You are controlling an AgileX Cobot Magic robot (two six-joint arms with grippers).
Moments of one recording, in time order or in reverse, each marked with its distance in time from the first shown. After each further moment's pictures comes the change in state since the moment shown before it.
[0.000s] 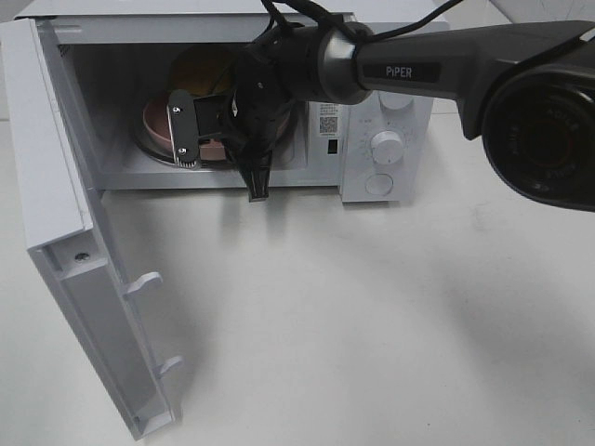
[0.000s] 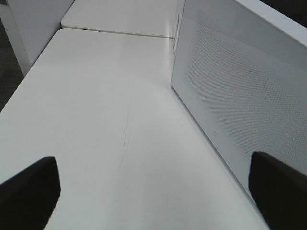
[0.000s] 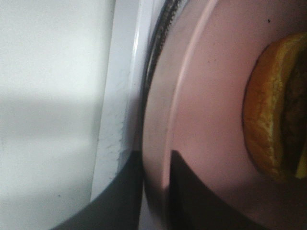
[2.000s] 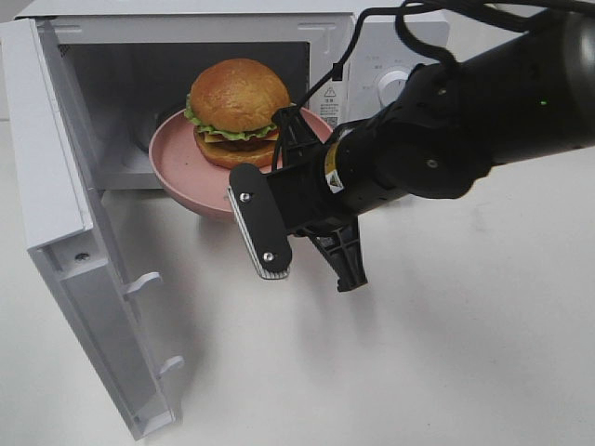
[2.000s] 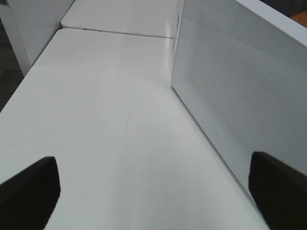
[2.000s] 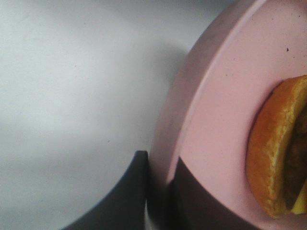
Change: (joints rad) left arm 0.000 0.000 0.000 0.000 0.000 0.000; right arm 0.071 -0.670 1.019 -0.116 -0.416 -0.007
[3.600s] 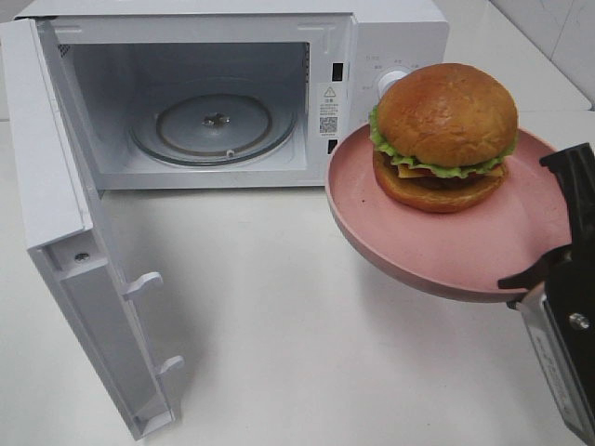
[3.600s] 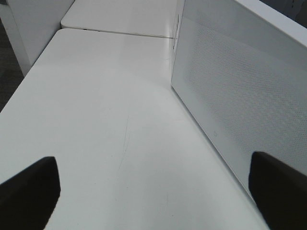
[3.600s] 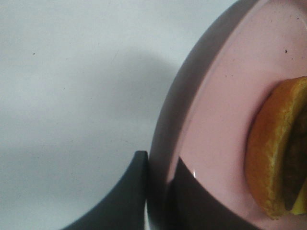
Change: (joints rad) left arm 0.000 0.000 0.000 0.000 0.000 0.000; right arm -0.001 -0.871 0.522 -0.020 0.398 0.025
